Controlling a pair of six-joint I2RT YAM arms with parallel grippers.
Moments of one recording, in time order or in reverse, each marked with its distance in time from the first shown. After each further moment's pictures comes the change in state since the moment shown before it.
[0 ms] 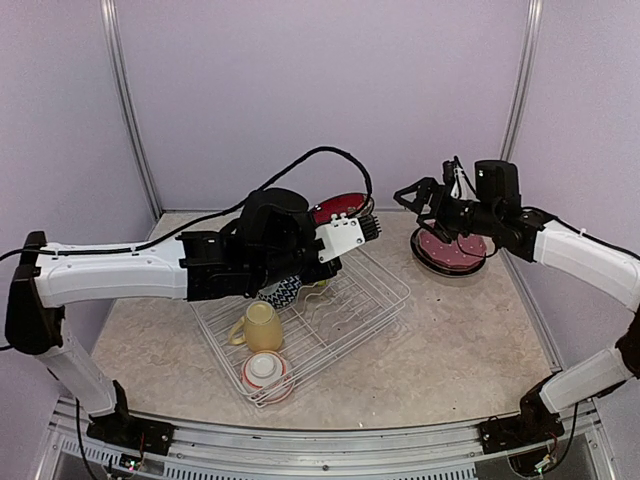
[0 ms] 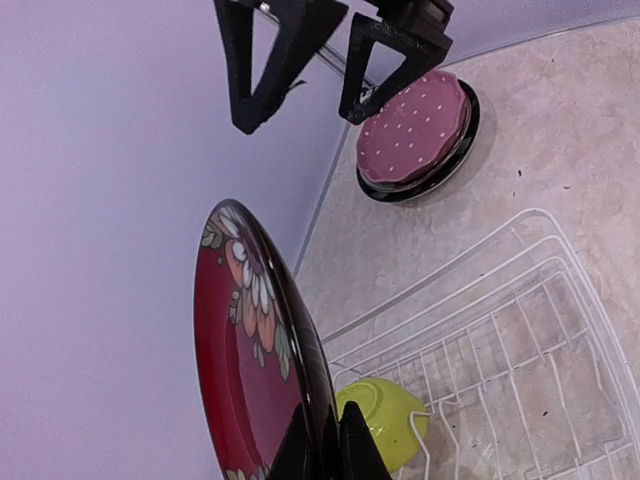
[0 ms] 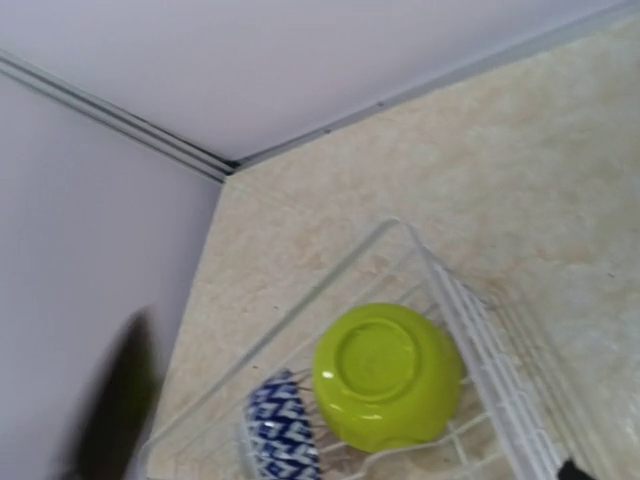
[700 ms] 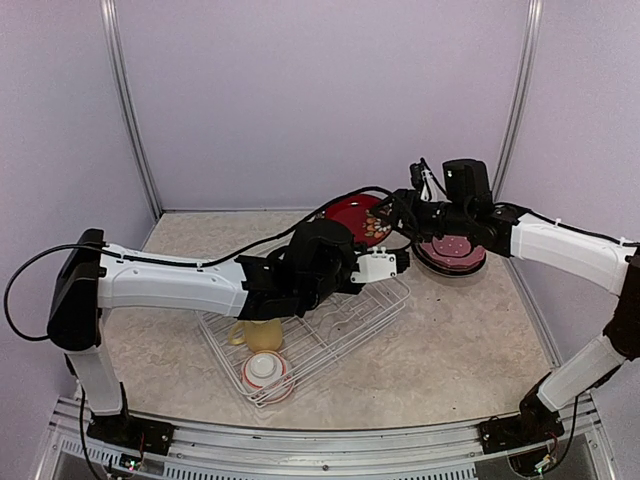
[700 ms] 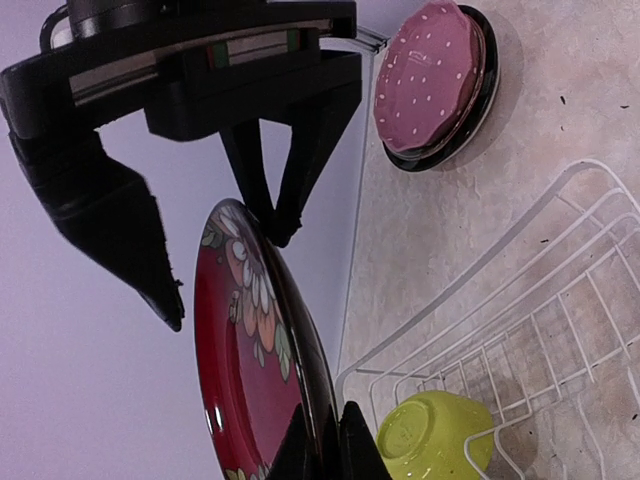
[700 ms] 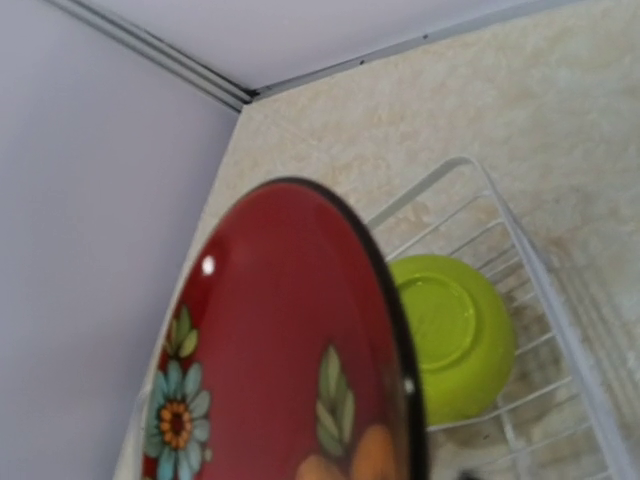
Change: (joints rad) left arm -0.034 0.255 0.056 0.242 -0.188 0.356; right arm 0.120 0.124 0.097 -0.010 0.010 -0.033
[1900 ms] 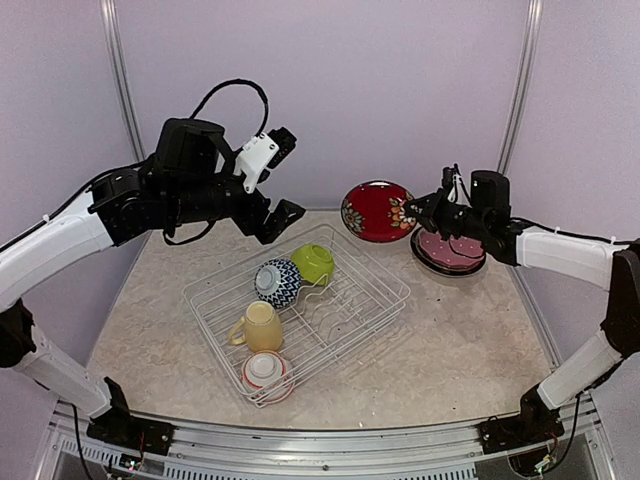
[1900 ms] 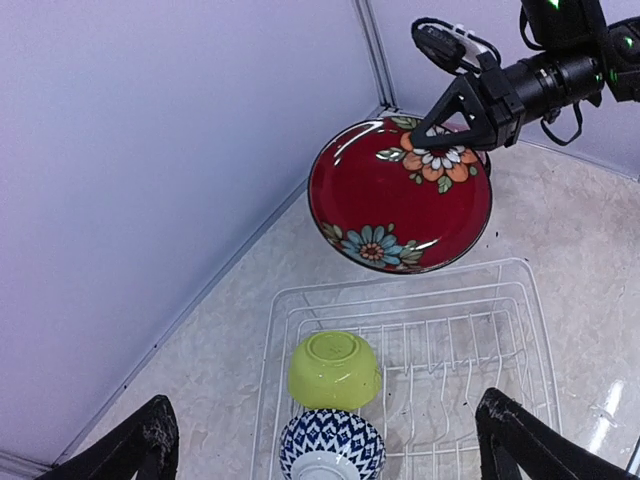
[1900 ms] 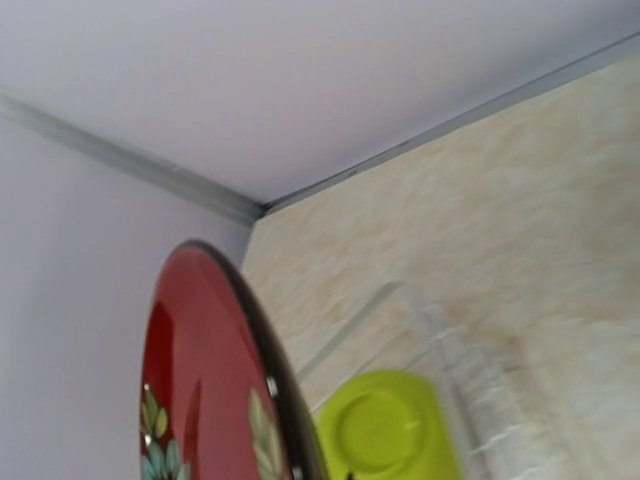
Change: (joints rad) left arm 0.208 -0.425 0.126 -0.662 0.379 -0.792; right arm -0.179 0.013 -0.149 0.307 -0.069 0.131
